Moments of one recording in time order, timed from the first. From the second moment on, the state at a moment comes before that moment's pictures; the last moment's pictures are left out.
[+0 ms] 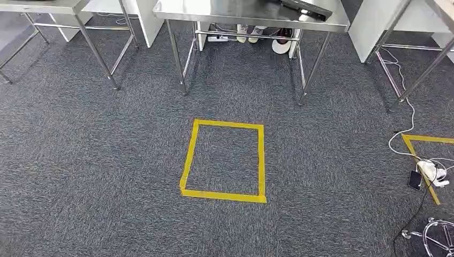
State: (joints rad) left arm -0.07 -0.20 0.89 -0.19 -0.78 0.25 -0.03; right arm -0.09 0.18 -0.07 -0.20 0.62 -0.47 0.13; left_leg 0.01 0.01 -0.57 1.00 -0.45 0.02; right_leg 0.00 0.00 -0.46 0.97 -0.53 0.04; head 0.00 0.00
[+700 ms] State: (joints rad) left arm -0.06 -0.20 0.89 -0.19 -0.78 0.25 -0.04; right arm -0.08 0.18 -0.16 -0.20 0.50 -0.48 0.09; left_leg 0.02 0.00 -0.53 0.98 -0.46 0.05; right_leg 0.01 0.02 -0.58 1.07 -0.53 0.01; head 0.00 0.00
